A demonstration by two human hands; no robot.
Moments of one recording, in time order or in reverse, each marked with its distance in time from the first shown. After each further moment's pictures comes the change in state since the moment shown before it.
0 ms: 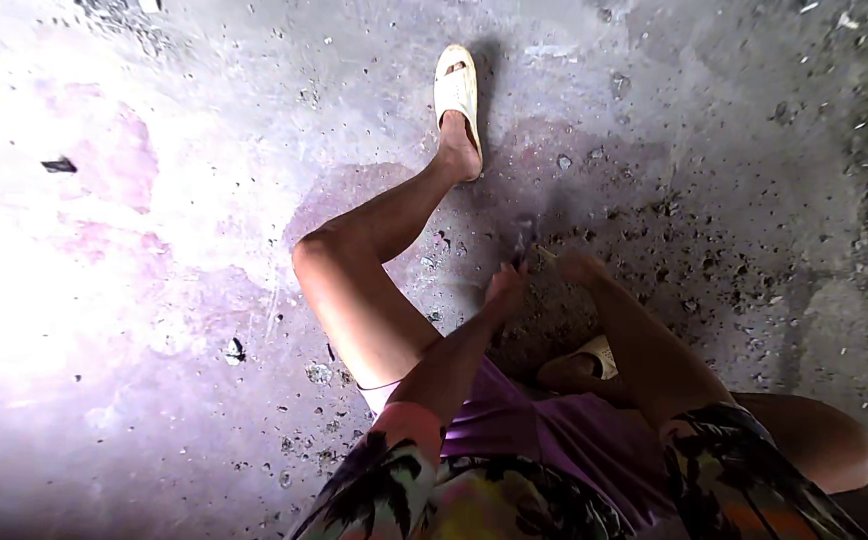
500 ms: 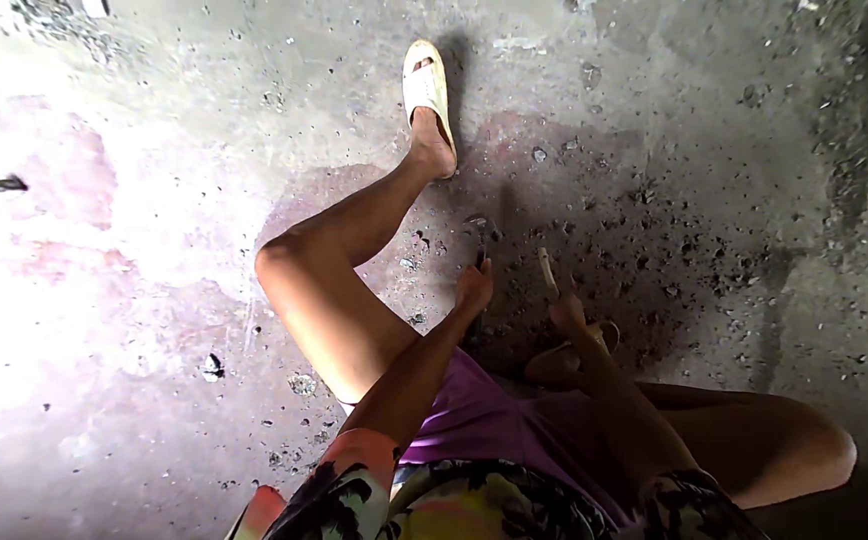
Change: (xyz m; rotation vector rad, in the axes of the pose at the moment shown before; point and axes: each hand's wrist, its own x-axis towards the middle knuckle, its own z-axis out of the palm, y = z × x) left_hand -0.002 -0.018 -0.008 -0.113 -0.007 -0.096; right_hand -0.017 0.073 0.107 0.493 0.192 0.100
